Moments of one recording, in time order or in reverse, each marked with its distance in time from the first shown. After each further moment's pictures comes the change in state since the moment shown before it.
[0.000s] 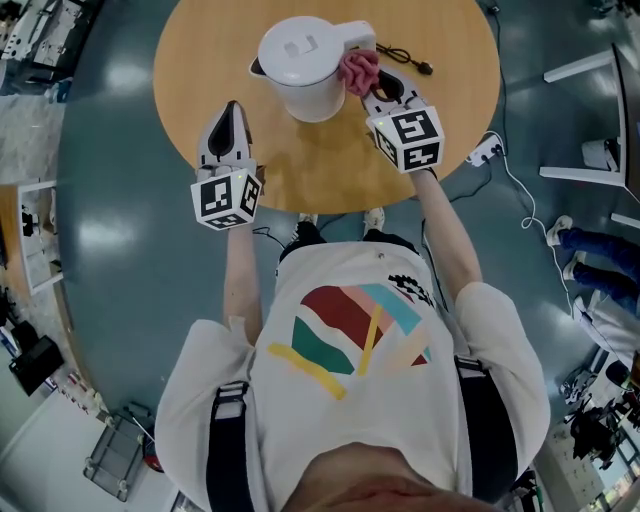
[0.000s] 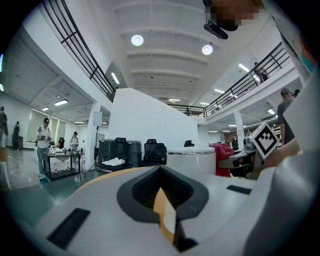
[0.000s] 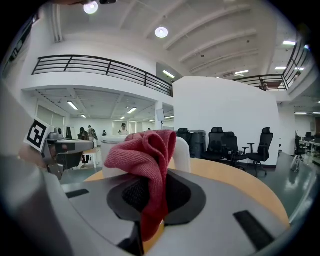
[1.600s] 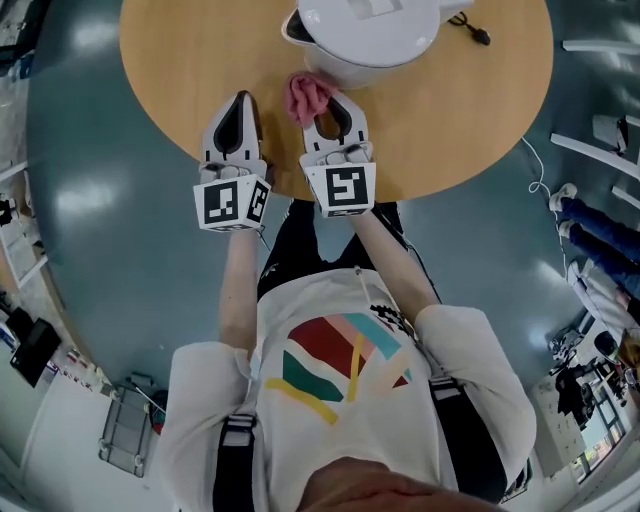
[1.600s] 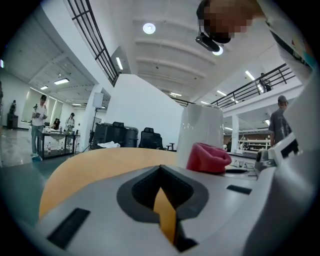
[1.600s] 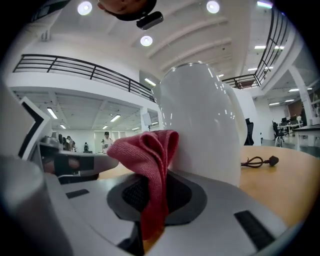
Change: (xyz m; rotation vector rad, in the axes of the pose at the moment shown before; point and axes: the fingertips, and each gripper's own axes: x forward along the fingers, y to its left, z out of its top) left arm 0.004 0.052 -0.123 -0.118 0.095 -0.083; right arm 0.081 0.151 -0.094 0.169 -0.099 -0.203
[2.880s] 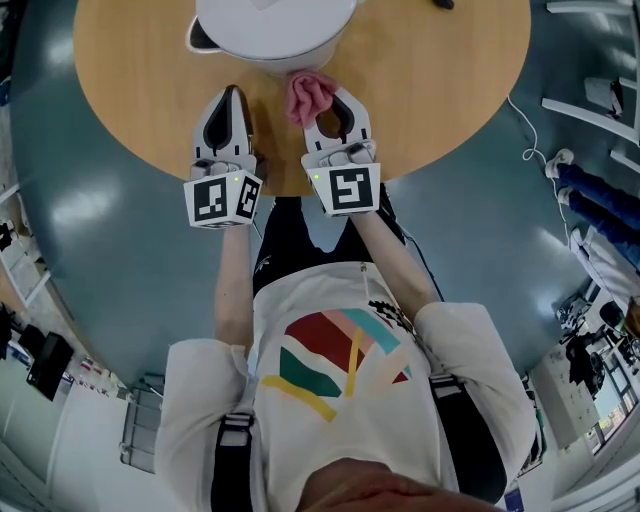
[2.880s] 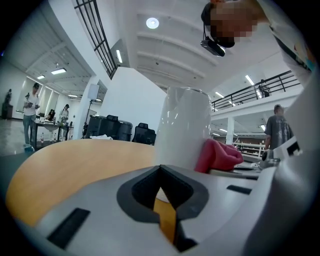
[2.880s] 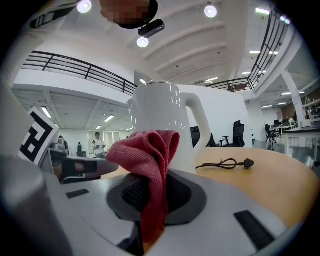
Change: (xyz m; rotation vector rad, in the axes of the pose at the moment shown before) left arm 0.032 -0.067 -0.028 -0.060 0.040 -0.068; right arm -0.046 -0.077 0.008 0.026 -0.111 -0.071
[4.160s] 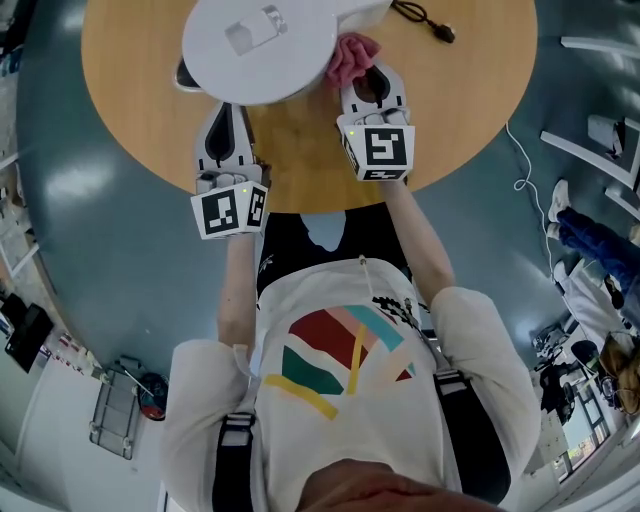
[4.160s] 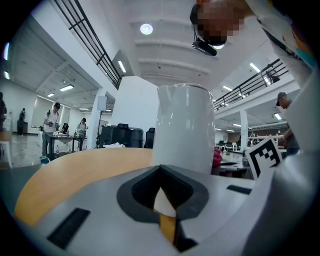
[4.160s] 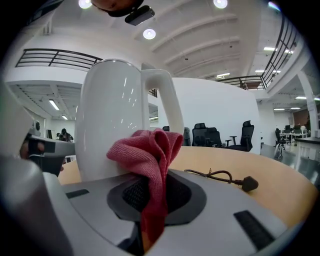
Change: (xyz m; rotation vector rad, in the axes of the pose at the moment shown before) left arm 0.025 -0.018 0.015 0.076 -0.049 0.176; right arm 0.060 -0.111 -0.016 -0.111 0.173 0.087
